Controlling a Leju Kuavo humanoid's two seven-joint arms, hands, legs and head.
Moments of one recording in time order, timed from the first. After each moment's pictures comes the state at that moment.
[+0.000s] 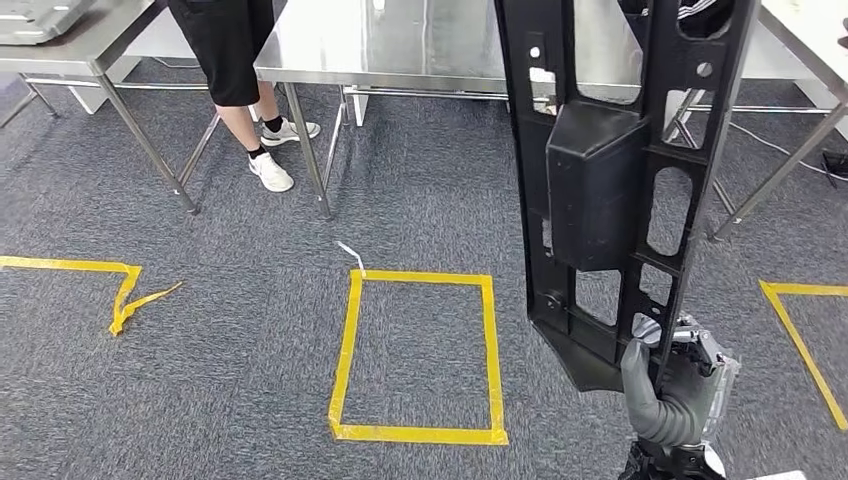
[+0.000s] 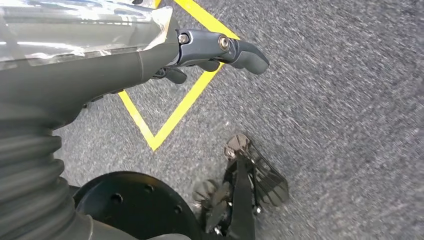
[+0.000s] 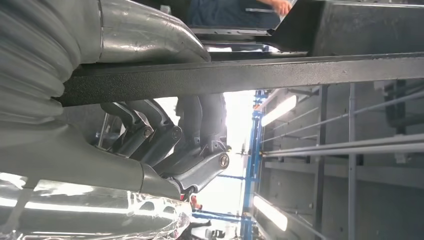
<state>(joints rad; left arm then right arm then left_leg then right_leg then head) -0.12 -0.24 1.53 -0.18 -0.73 0.35 -0.30 0.19 0.05 -0.03 -1.89 0.04 0.01 -0.66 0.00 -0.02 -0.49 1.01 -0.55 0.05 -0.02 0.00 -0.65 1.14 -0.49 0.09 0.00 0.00</state>
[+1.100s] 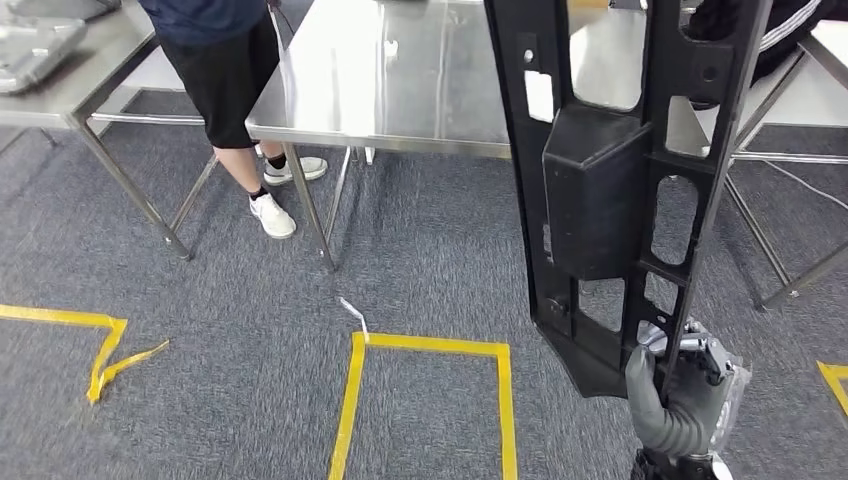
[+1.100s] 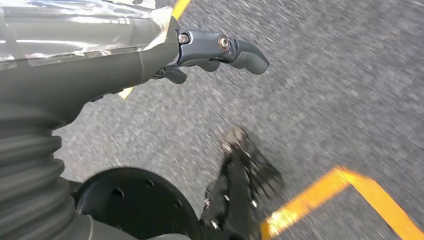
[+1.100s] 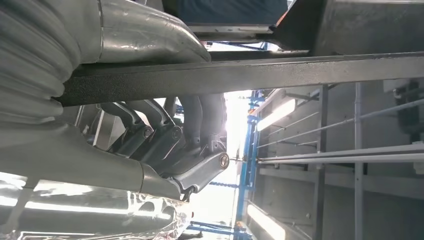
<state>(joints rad) -0.12 -0.24 1.52 -0.19 -0.72 0.34 -0.29 0.21 0.07 -0.04 -1.93 0.08 0.01 -0.65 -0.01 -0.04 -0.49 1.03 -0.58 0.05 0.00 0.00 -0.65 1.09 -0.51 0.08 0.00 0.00</state>
